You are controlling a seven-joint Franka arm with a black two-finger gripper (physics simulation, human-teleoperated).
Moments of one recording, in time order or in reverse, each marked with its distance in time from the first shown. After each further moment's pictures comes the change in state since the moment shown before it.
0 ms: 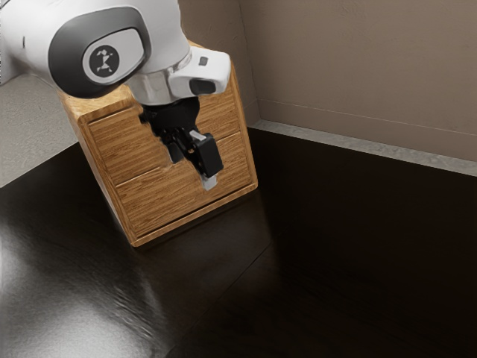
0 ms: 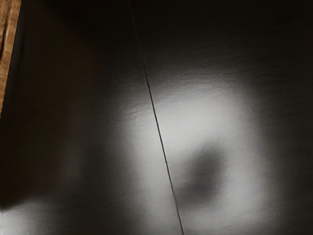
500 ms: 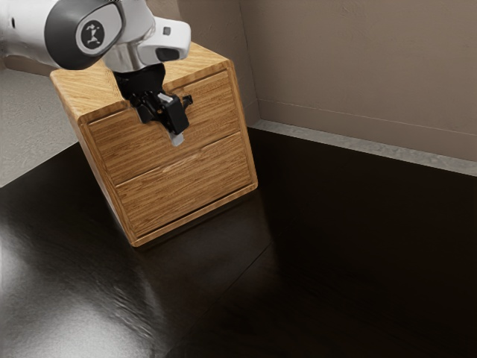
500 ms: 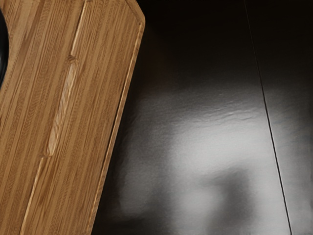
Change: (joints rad) arm 0.482 0.095 -0.301 0.139 0.013 0.030 0.118
